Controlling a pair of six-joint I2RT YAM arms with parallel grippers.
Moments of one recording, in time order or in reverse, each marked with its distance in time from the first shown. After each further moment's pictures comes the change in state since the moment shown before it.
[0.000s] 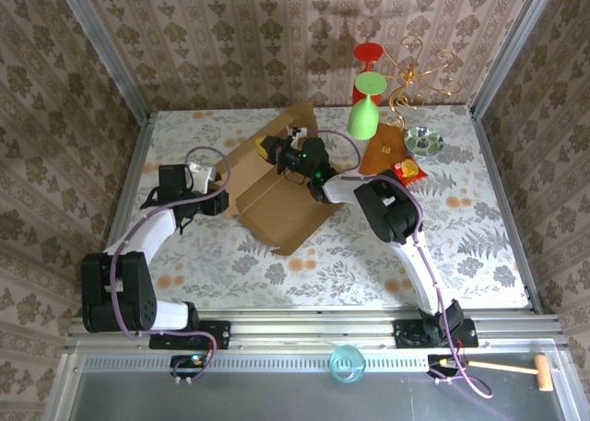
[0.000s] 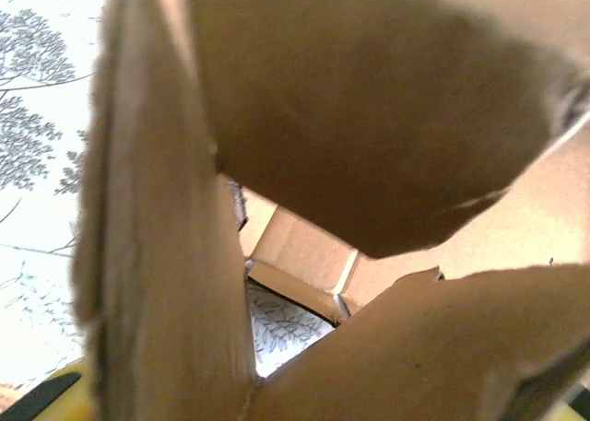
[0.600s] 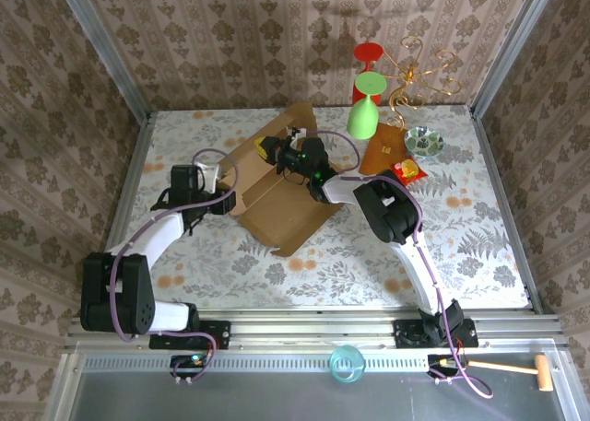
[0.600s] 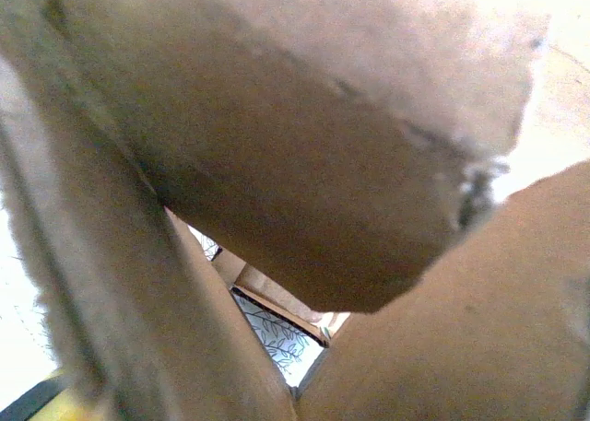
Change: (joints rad) left arm -0.102 0.002 -0.026 0.077 -0.140 -0.127; right arm 0.004 0.000 0.004 -0.003 0.000 0.016
